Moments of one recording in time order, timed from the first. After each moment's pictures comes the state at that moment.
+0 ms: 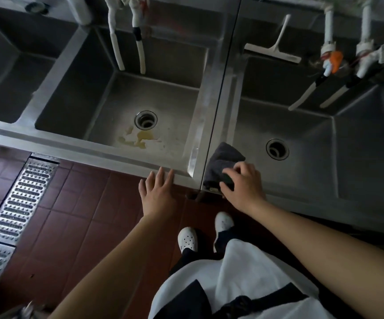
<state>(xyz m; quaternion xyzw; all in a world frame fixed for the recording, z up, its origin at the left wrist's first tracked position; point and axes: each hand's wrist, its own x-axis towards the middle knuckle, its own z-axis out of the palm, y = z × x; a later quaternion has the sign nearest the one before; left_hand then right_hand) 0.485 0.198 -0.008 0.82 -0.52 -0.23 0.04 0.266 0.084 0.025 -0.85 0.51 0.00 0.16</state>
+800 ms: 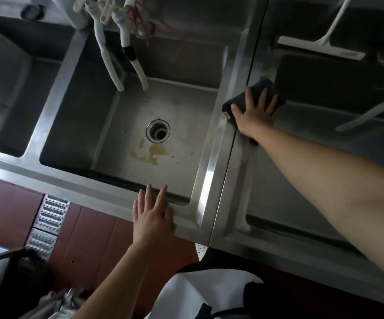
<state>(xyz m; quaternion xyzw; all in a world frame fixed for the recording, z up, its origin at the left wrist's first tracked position) 0.541 0.120 -0.008 0.86 -0.43 -0.27 0.00 0.396 -0.231 -0.016 -0.71 0.64 0.08 0.28</state>
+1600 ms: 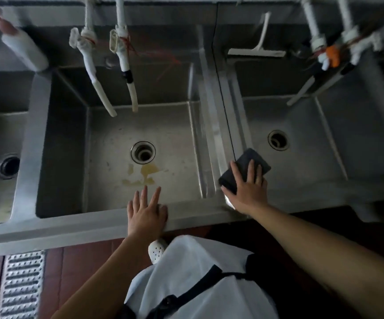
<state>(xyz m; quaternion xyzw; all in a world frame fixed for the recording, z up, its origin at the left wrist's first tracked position) 0.696 0.128 -0.024 0.73 -0.61 -0.30 -0.06 0.401 0.052 -0.014 -0.66 0.71 0.15 0.18</state>
